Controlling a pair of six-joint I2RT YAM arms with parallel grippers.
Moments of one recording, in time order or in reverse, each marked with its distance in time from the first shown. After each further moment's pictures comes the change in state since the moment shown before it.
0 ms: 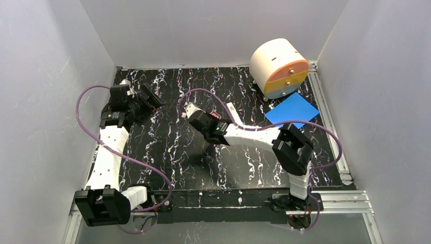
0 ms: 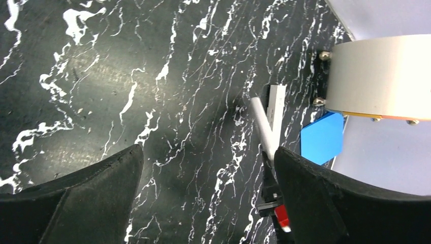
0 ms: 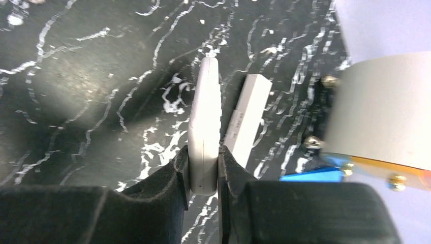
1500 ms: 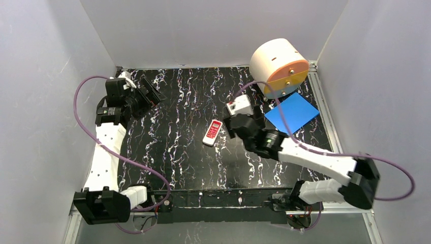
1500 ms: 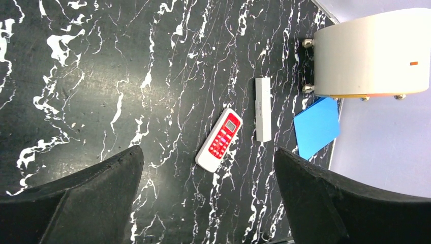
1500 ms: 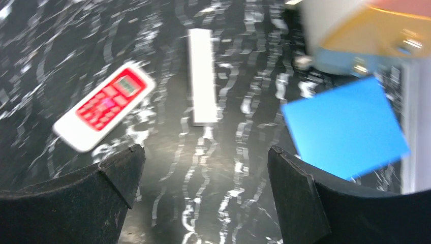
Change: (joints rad) left arm -0.001 0.045 0.143 -0.089 0.050 0.080; right arm 0.013 -0.568 -0.389 -0.016 0.078 0.391
